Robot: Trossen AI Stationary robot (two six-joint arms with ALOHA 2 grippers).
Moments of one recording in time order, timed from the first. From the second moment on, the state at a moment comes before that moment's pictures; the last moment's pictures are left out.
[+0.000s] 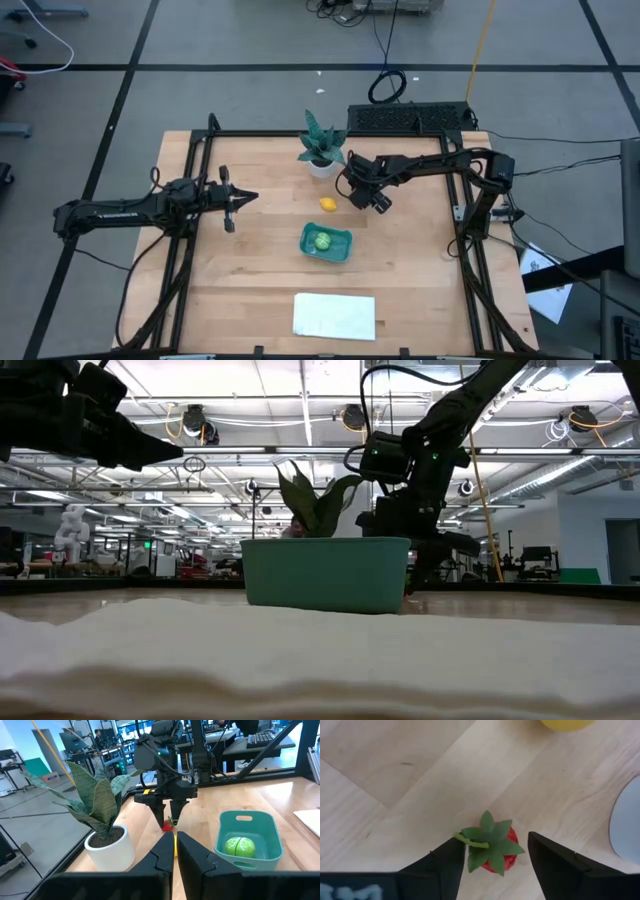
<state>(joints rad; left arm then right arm) 0.16 0.35 0.13 0.15 0.00 0.19 -0.34 1.78 1.02 -0.46 -0.04 -1.14</state>
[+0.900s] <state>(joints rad) 0.16 0.35 0.13 0.15 0.00 0.19 -0.33 1.83 1.10 -0.56 0.01 -1.07</state>
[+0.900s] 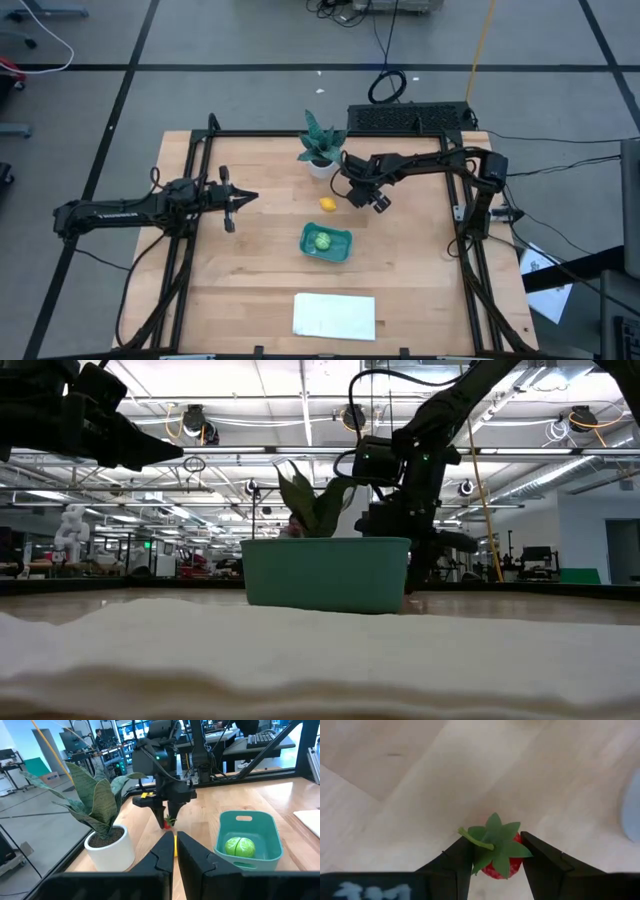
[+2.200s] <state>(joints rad) 0.16 0.35 0.13 0.15 0.00 0.17 -0.21 1.82 1.20 -0.73 0.13 -1.11</state>
